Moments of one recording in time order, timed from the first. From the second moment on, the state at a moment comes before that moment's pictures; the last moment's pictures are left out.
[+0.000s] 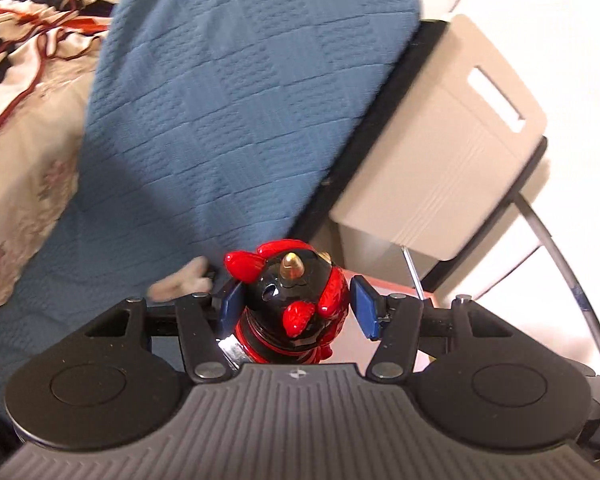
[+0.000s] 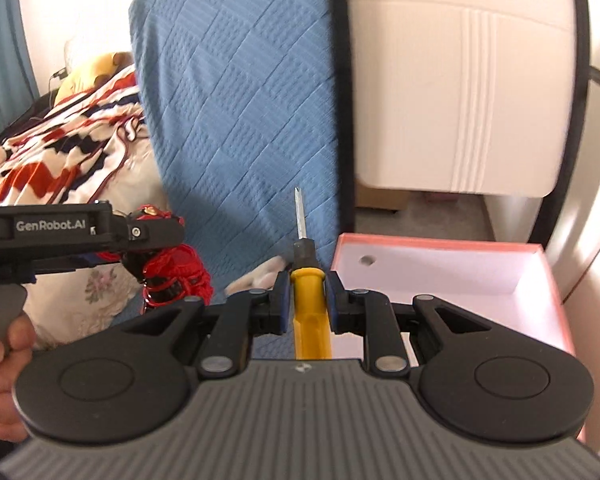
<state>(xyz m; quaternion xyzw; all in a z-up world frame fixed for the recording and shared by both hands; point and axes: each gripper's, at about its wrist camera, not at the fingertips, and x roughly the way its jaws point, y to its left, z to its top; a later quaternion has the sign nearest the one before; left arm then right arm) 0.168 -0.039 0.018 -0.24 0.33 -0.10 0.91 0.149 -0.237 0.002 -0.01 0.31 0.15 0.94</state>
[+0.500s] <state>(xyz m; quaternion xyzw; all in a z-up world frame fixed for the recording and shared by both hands) 0.207 -0.161 -0.025 -0.20 0.38 -0.13 0.90 0.161 -0.344 -0.036 -0.01 0.35 0.07 0.93</state>
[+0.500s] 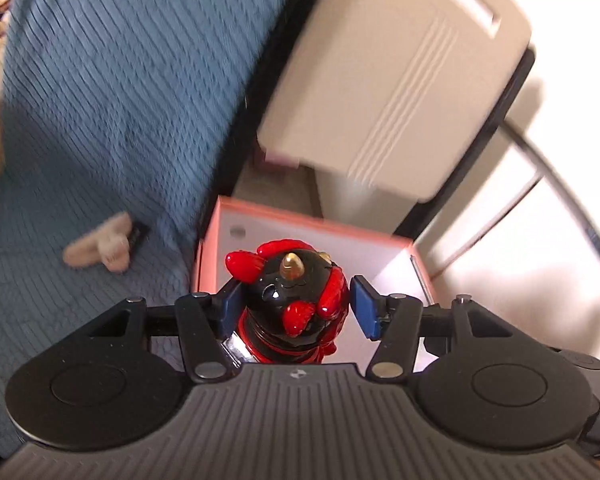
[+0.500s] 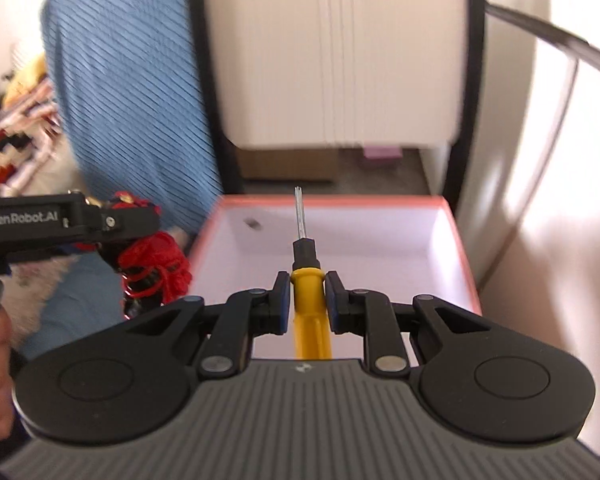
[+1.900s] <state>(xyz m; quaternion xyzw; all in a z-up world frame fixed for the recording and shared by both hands) 0.176 -0.155 0.009 -0.14 0.33 -0.15 0.92 0.143 -0.355 -0.030 0.04 0.32 0.06 0.94</state>
